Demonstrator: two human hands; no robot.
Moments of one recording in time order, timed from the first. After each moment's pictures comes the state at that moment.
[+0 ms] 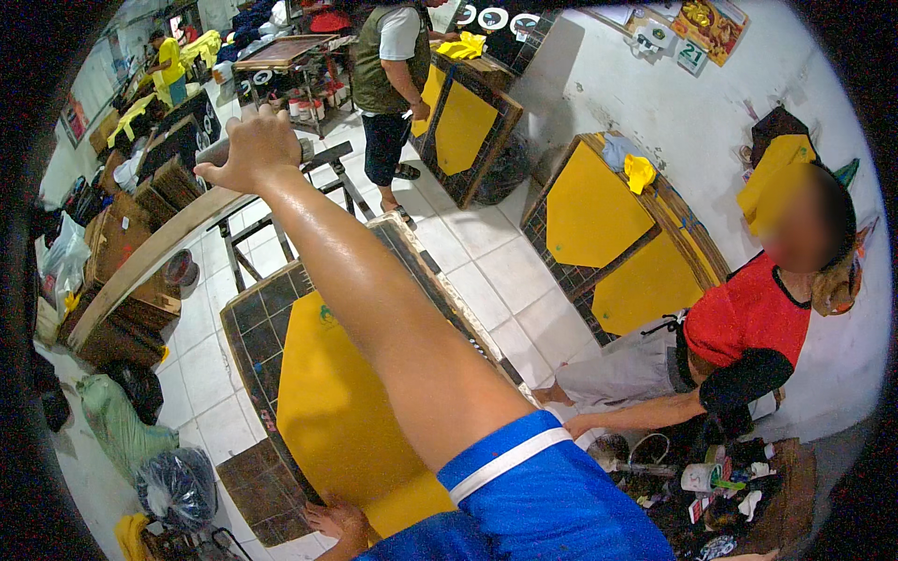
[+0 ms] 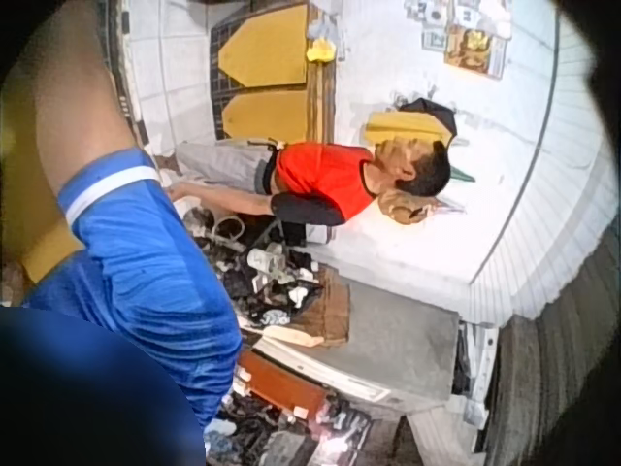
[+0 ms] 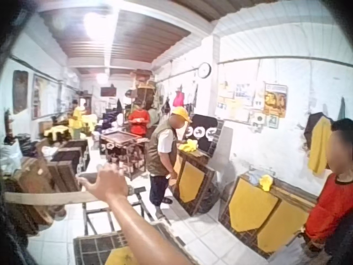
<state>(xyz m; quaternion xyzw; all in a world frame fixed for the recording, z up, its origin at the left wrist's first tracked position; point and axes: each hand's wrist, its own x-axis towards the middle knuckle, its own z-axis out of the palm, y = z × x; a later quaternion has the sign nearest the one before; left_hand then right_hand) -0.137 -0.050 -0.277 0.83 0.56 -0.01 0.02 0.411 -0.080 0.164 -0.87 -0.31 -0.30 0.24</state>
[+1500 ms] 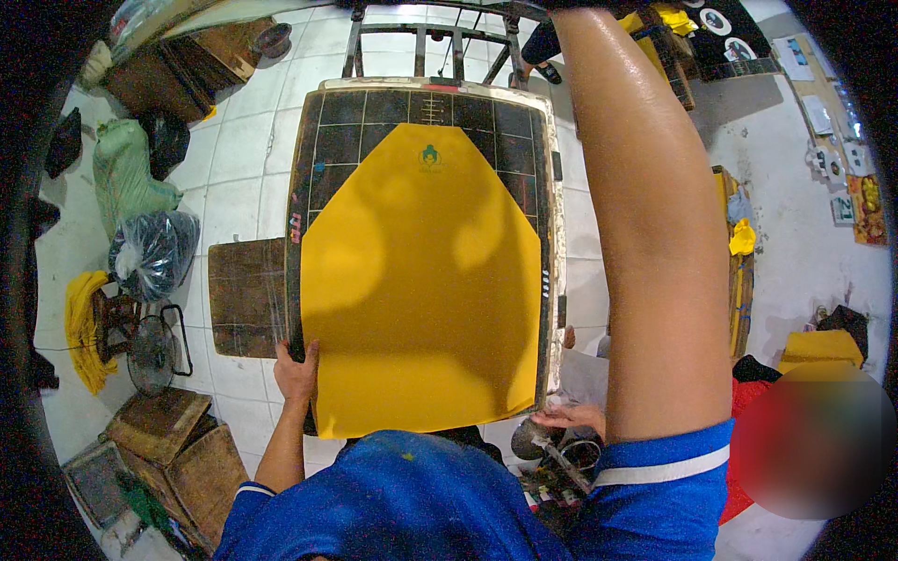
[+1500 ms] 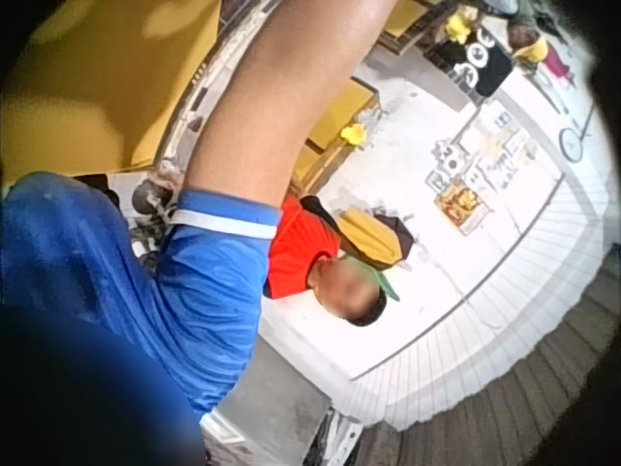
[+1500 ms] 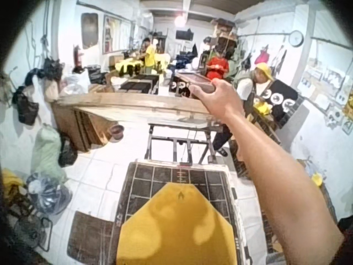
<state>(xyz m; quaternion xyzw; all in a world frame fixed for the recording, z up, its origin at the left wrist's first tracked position) -0.164 -0.020 -0.205 0.79 0.53 -0.02 0.31 0.396 -0.079 0.186 -0.89 -0.30 -0.25 0.24</state>
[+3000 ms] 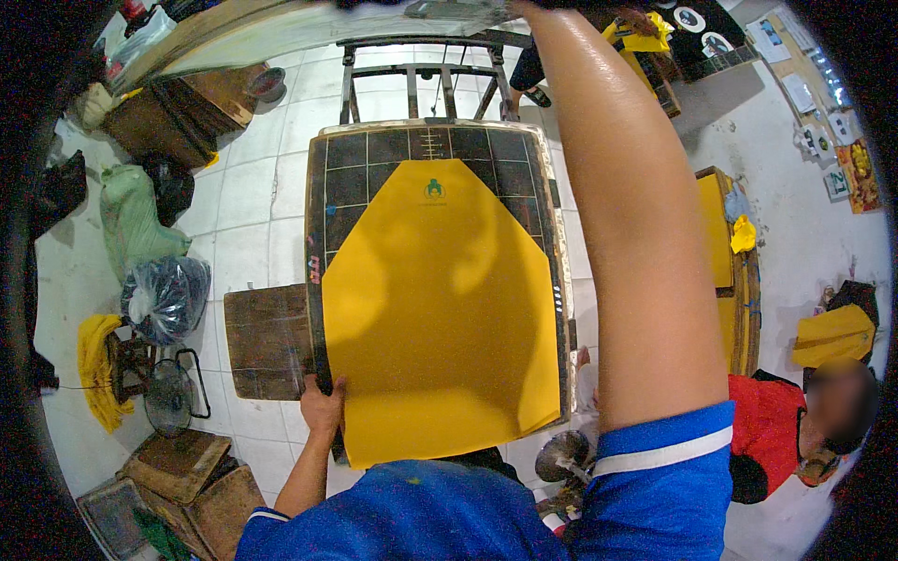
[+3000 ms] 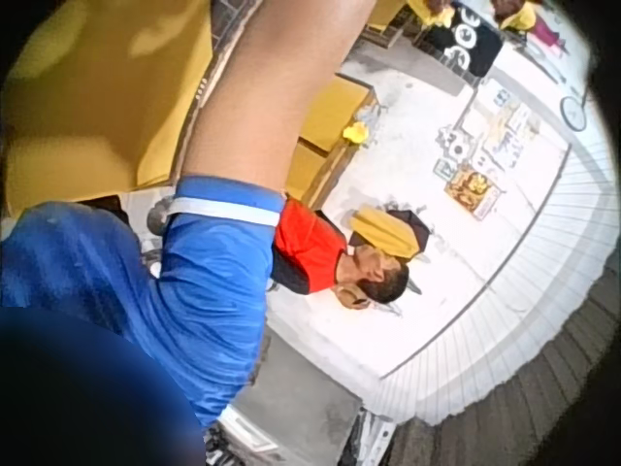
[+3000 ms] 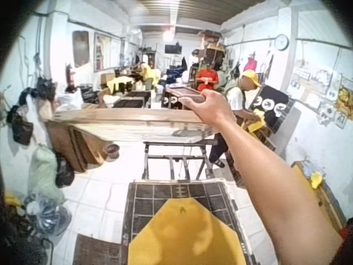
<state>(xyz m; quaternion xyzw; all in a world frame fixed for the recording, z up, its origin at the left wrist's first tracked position) -0.158 -0.011 -0.209 0.82 0.48 -0.04 0.30 0.405 -0.065 0.214 -0.89 -0.31 -0.24 0.24</state>
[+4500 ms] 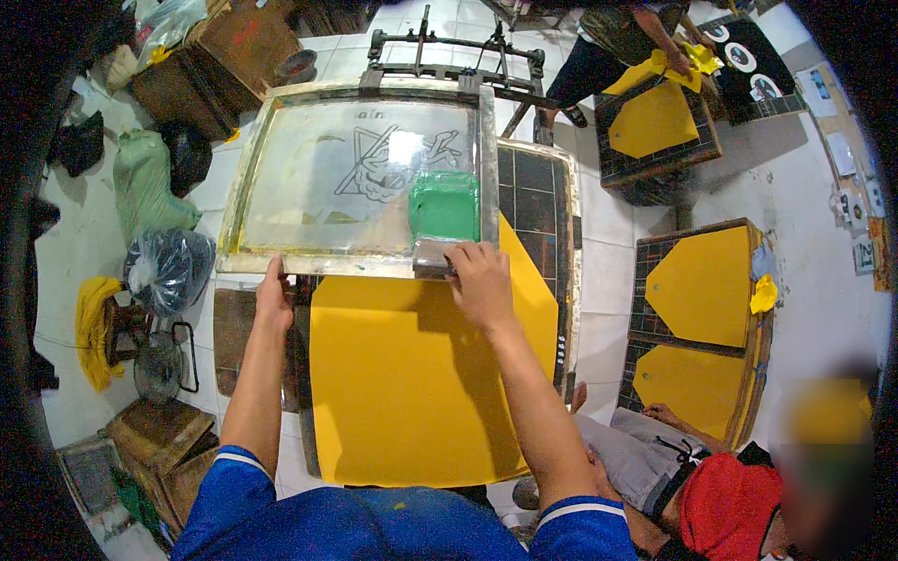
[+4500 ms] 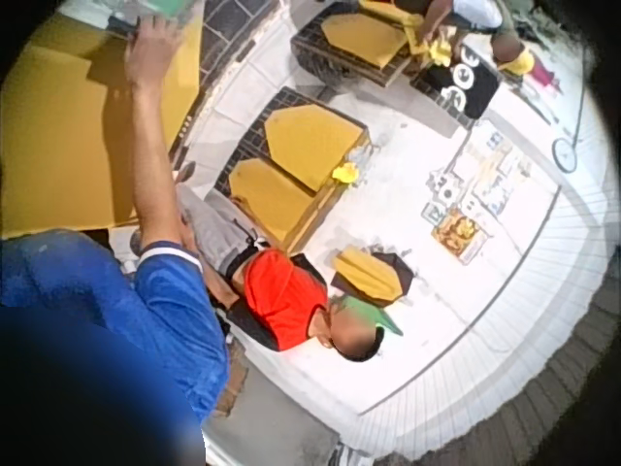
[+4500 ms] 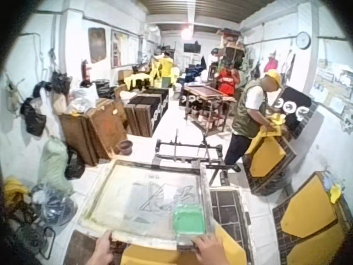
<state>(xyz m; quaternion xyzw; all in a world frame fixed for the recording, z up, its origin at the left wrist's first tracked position) 0.062 0.141 -0.214 0.35 0.54 0.20 0.74 0.273 -0.189 -0.137 -0.88 -0.44 0.01 0.21</state>
